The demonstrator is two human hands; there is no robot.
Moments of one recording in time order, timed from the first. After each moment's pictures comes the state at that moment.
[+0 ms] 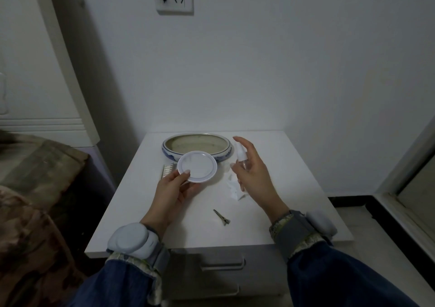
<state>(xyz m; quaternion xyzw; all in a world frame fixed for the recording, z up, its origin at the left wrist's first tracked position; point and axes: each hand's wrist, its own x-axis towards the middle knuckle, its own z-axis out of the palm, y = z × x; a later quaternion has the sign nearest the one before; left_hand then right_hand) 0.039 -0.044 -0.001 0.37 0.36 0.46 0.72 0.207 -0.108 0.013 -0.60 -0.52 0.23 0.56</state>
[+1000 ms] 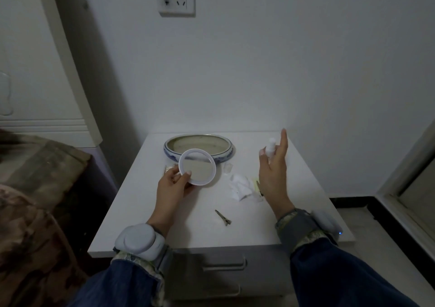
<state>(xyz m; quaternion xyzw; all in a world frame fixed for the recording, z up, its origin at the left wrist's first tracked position) 0.036 -0.038 -0.016 0.50 0.41 0.48 0.59 0.227 -0.101 0.004 -0.60 -0.42 0.11 0.67</state>
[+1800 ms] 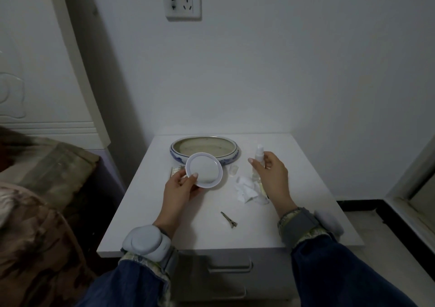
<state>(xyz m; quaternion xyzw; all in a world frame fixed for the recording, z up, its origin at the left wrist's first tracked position) 0.035 -0.039 -0.015 0.50 0.42 0.47 0.60 0.236 -0.087 -0.012 -0.68 -0.40 0.17 0.59</state>
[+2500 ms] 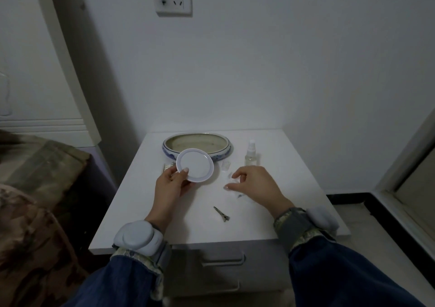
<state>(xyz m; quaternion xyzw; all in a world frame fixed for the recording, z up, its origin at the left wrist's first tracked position) 0.034 -0.039 -0.013 0.48 0.41 0.48 0.61 0.223 -0.108 -0.001 -0.75 -0.57 0.16 0.30</state>
